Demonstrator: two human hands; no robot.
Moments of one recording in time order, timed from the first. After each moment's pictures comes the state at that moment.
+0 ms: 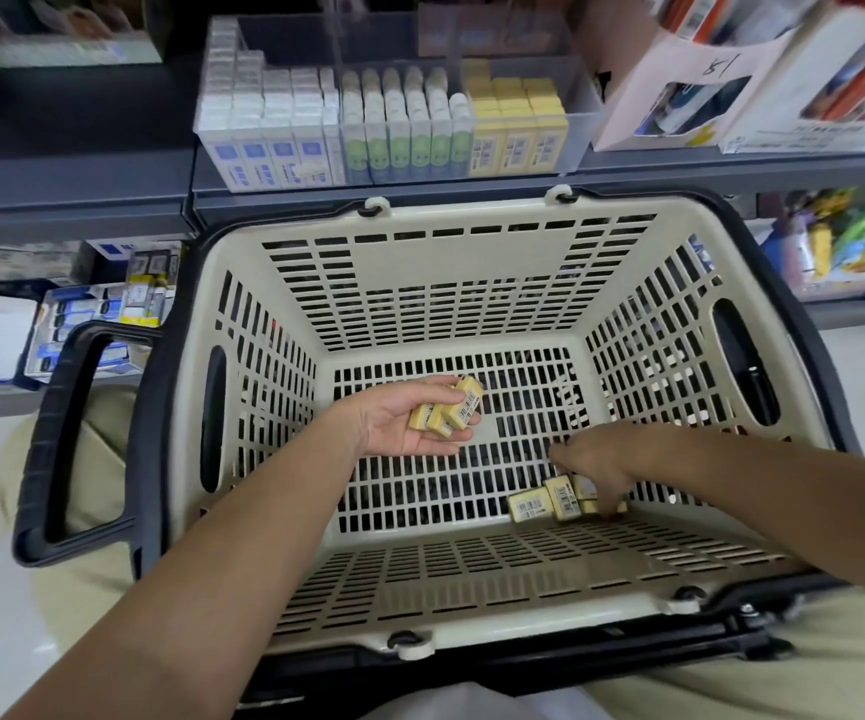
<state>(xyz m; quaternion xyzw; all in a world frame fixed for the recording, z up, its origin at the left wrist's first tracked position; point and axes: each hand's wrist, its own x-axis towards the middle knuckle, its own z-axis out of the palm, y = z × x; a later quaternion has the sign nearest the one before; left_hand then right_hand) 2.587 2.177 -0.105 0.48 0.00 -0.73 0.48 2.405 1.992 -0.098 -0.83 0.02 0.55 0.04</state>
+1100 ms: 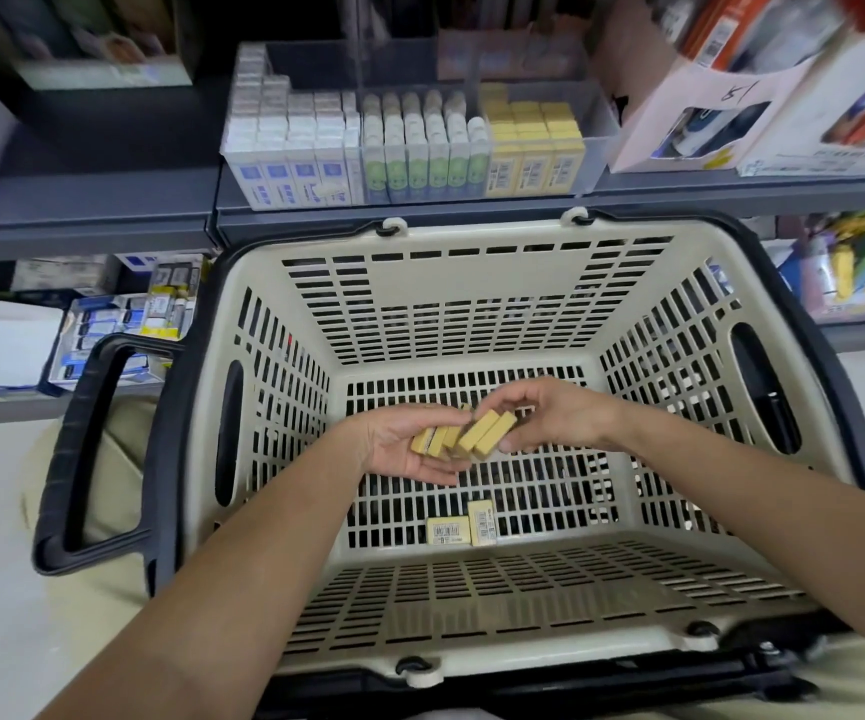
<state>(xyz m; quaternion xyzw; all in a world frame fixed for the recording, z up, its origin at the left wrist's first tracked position) 2.591 2.185 -0.107 0.51 -0.02 -0.75 0.42 2.463 2.014 -0.060 -0.75 0.18 0.28 0.58</state>
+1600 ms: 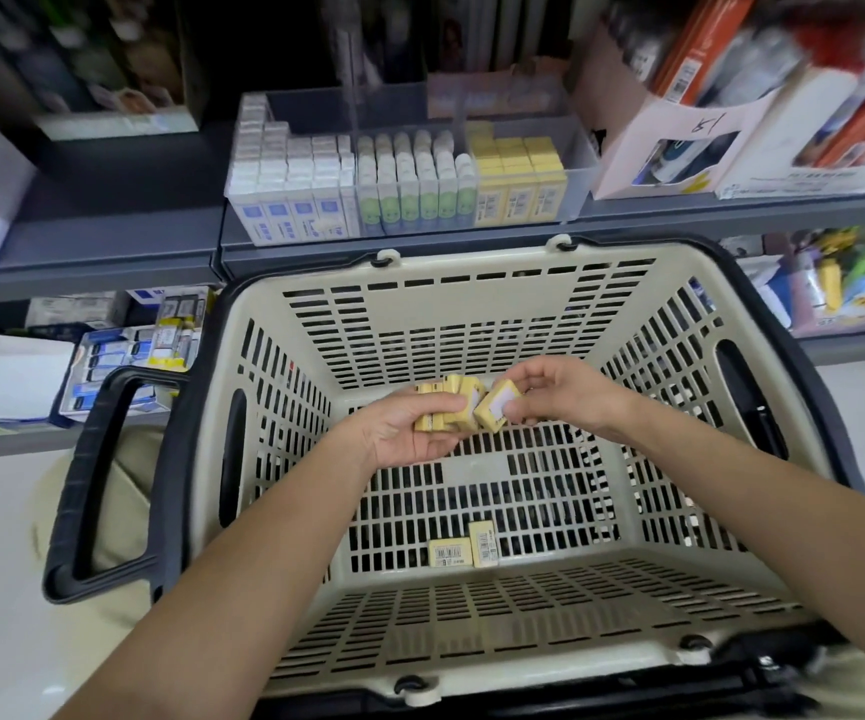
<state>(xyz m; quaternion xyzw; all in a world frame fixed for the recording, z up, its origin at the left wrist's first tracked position) 2.598 2.170 -0.075 0.49 0.03 -0.67 0.55 2.469 1.998 -0.045 -0.72 0.22 0.12 0.65</state>
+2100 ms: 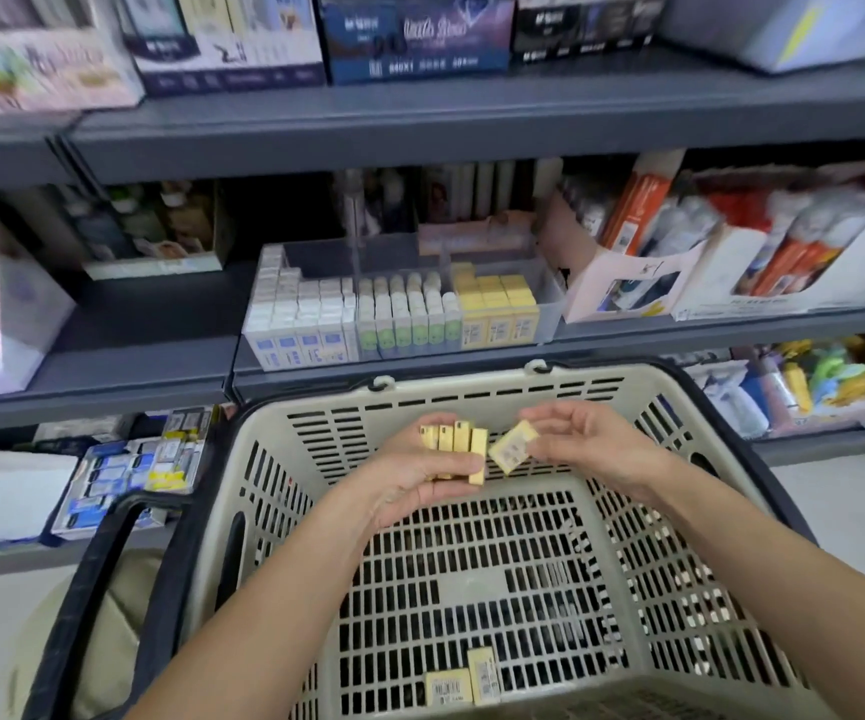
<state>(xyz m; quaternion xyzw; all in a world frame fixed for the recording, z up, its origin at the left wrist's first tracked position) 2.610 2.136 0.002 0.55 -0.07 -0.56 0.61 2.476 1.960 0.005 -0.69 0.21 0.01 0.69</state>
